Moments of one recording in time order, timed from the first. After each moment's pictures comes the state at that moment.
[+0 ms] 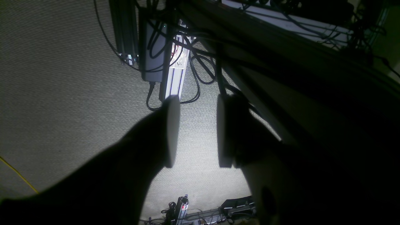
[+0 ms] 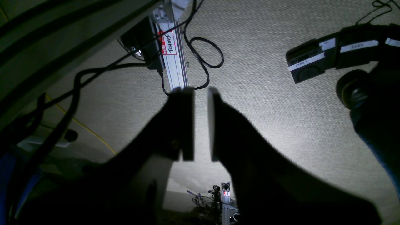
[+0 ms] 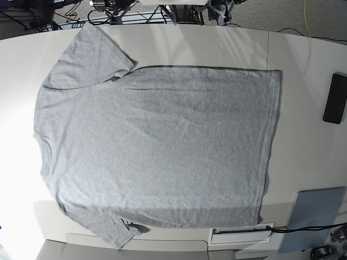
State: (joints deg) left arm 11.5 3.4 -16.5 20.4 -0.9 -17.2 8.8; right arm -12.0 5.7 10.2 25.1 -1.4 16.9 -15.9
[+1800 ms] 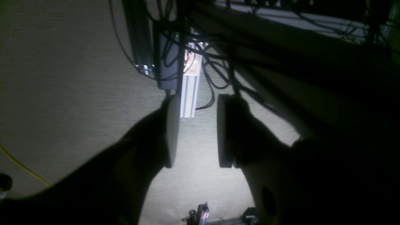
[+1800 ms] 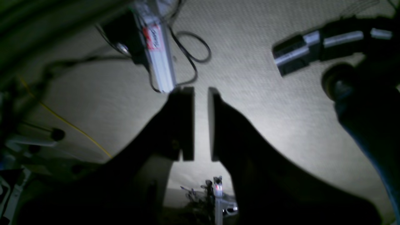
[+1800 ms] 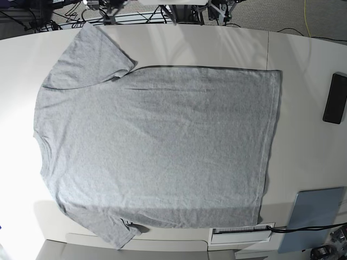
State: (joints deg) left arm 16.0 3.7 -16.5 28.3 4.2 -16.3 8.2; right arm -14.3 8.9 10.2 25.6 -1.4 17.1 -16.0
